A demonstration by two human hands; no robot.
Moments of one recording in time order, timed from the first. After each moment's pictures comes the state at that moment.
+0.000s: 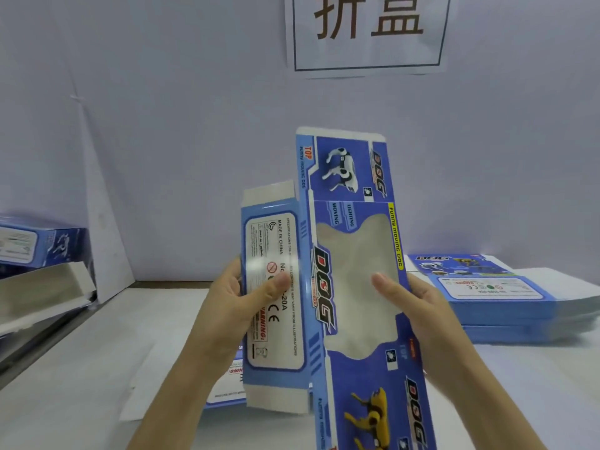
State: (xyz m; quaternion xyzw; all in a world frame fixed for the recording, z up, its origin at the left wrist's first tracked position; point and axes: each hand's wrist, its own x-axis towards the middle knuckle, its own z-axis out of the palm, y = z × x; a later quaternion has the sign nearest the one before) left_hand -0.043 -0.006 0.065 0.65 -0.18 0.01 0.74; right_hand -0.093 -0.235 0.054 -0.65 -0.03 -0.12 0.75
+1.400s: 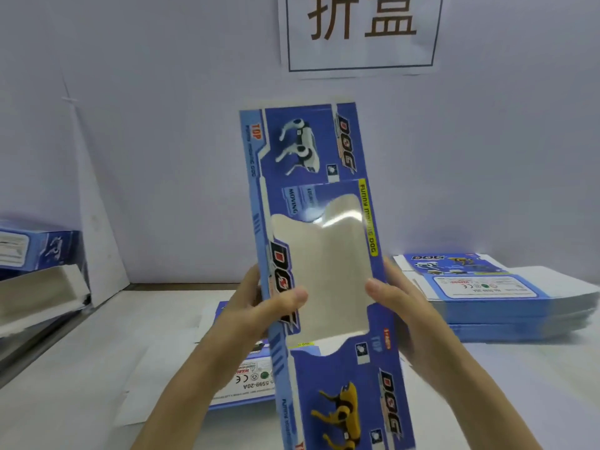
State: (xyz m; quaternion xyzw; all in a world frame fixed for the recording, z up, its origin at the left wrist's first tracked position) left_hand -0.056 -0.018 0.063 0.67 -0.21 -0.04 0.71; right_hand -0.099 -0.227 0.064 -0.65 -0.12 -0.07 0.75
